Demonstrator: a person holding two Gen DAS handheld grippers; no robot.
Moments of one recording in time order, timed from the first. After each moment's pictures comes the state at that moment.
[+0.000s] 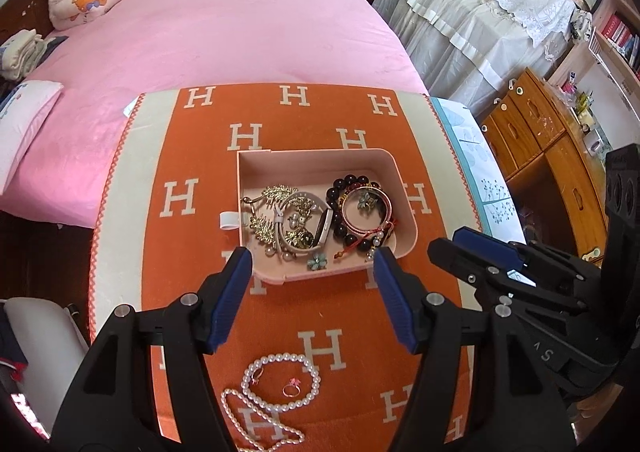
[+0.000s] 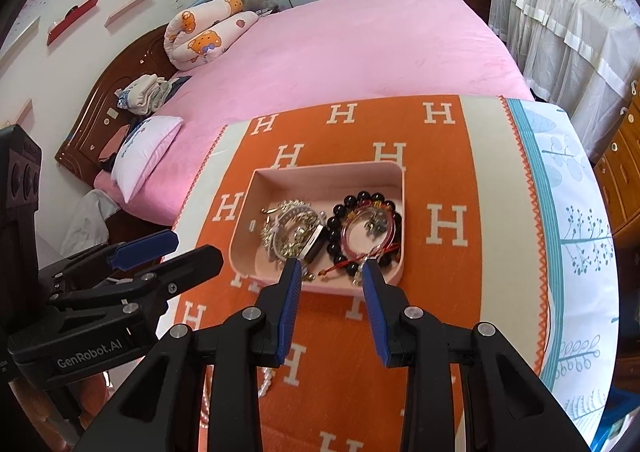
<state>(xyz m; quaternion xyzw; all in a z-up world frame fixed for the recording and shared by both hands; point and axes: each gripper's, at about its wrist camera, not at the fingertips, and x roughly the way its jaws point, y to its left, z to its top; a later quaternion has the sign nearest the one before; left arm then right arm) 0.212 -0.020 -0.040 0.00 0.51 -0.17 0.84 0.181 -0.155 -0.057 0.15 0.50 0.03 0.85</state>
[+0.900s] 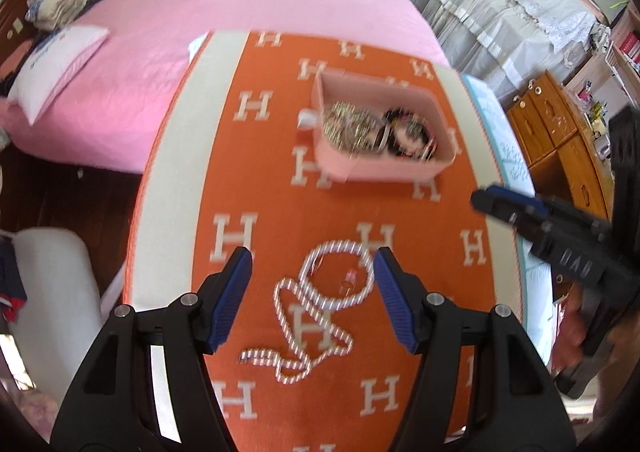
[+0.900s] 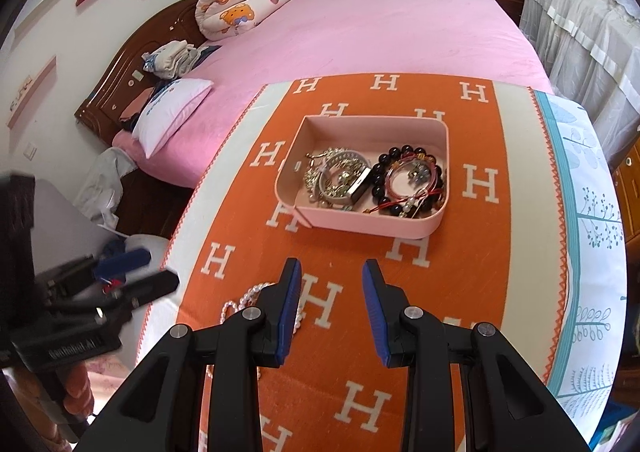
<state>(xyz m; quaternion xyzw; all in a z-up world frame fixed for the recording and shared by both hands) 0.113 0.074 -0.063 -0.03 0.55 -0.12 0.83 0.129 -0.109 -0.055 0.11 0.52 0.09 0.84</state>
